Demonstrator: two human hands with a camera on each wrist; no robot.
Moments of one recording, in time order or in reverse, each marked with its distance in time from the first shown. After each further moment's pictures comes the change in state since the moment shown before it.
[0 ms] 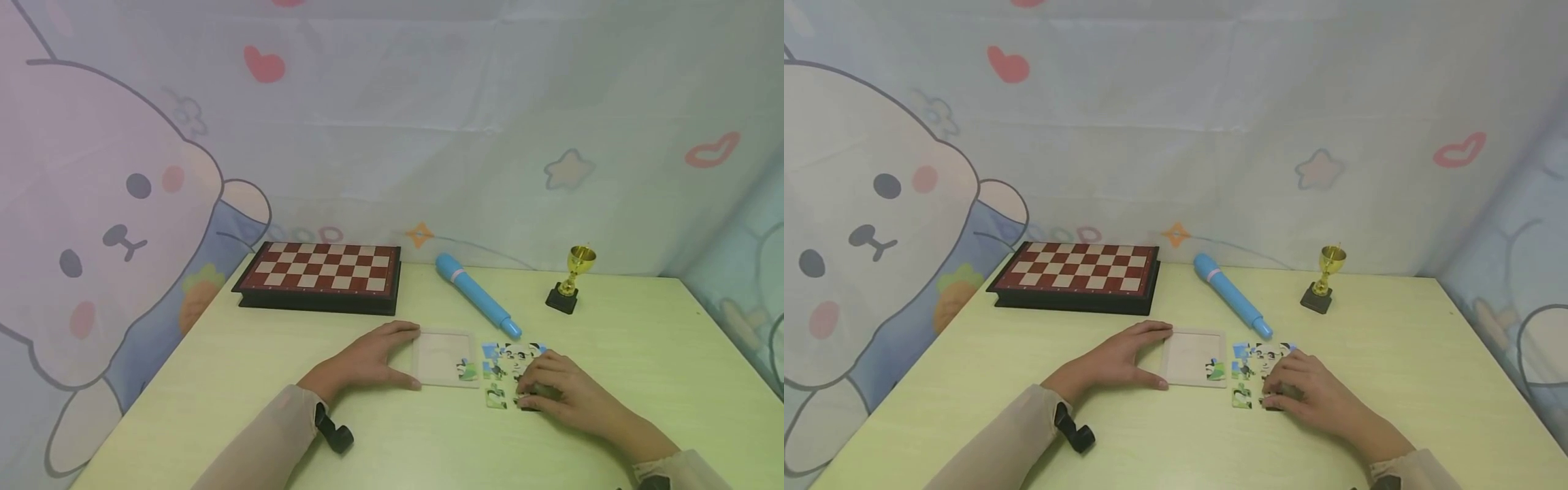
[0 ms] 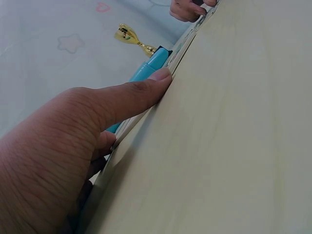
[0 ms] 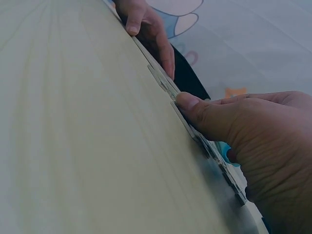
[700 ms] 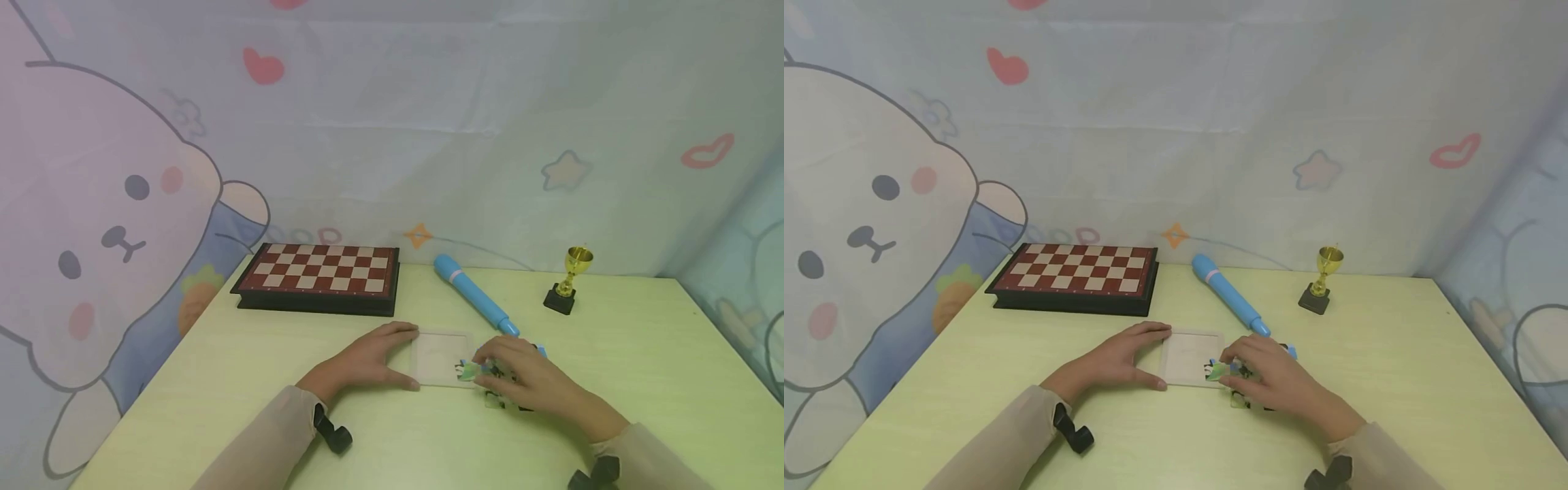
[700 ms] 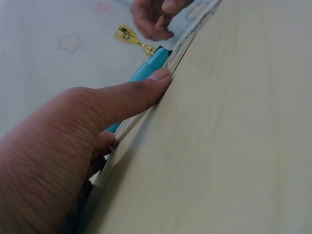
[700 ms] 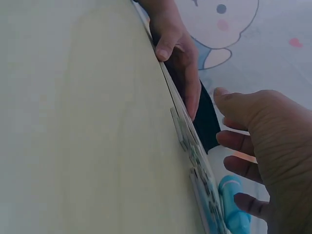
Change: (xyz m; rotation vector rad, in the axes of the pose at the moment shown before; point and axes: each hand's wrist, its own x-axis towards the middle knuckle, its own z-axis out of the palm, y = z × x) left_hand 0.000 0.001 0.000 -0.010 0.004 0.008; right_hand 0.055 -0.012 0.020 -0.065 -0.109 0.177
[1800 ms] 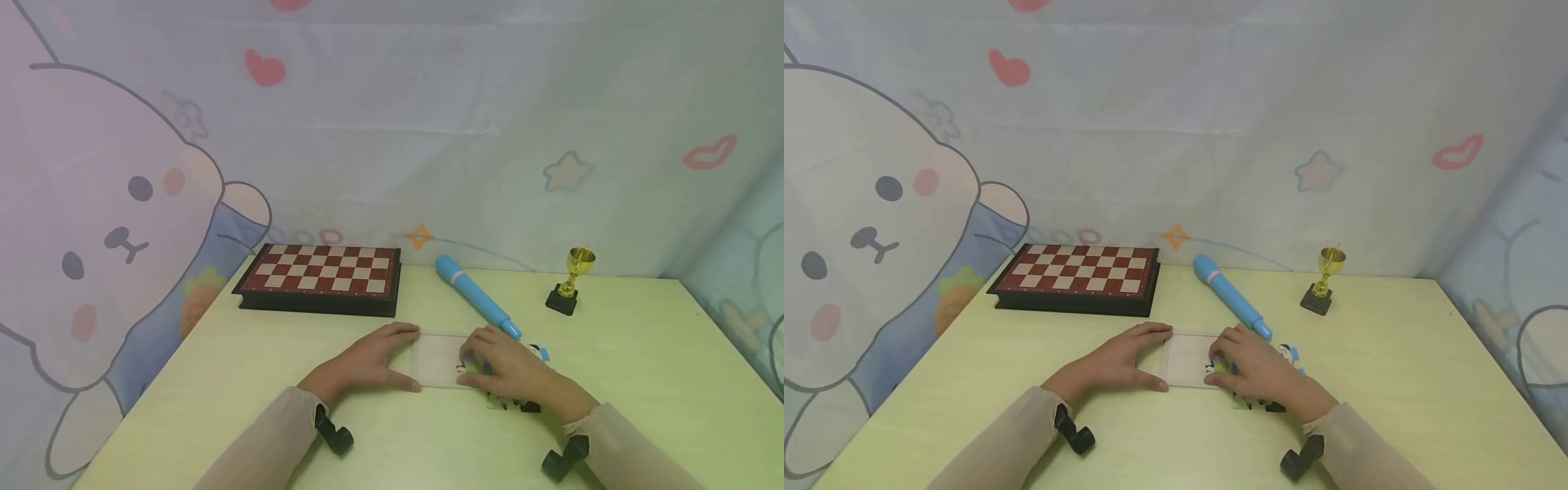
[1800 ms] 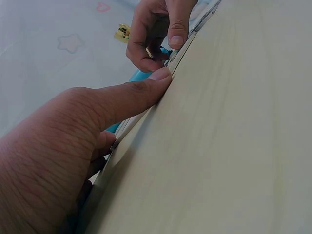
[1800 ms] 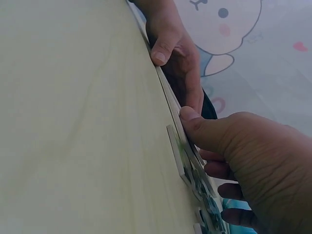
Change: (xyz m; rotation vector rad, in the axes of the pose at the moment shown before) left_hand -0.001 0.000 0.000 -0.009 0.006 0.001; right_hand 0.030 0.004 0.018 -0.133 -0.125 0.060
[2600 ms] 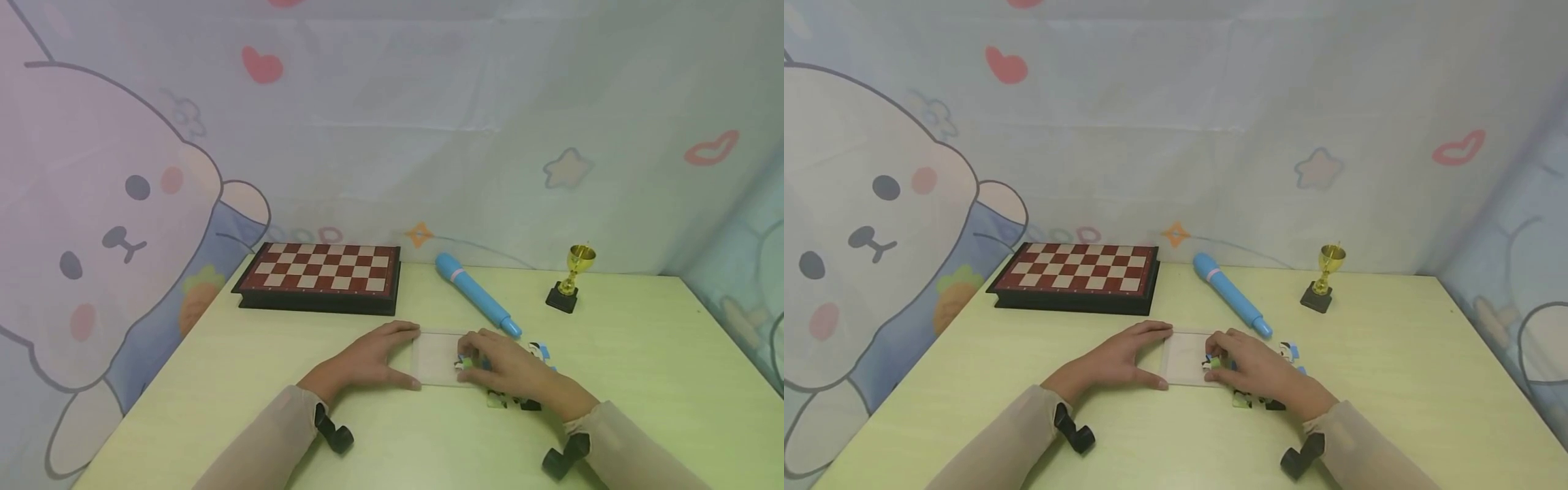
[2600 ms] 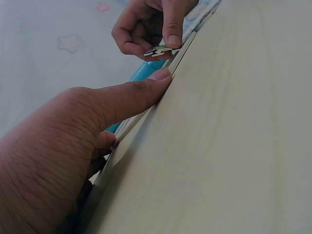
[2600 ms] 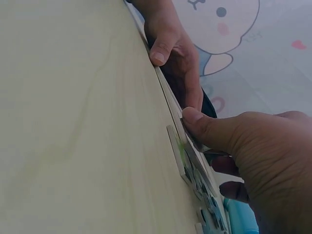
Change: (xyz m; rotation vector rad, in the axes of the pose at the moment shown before) left_hand 0.001 0.000 -0.001 -0.003 -0.010 -0.007; right_hand 0.001 -0.001 -0.003 0.190 -0.039 0.035
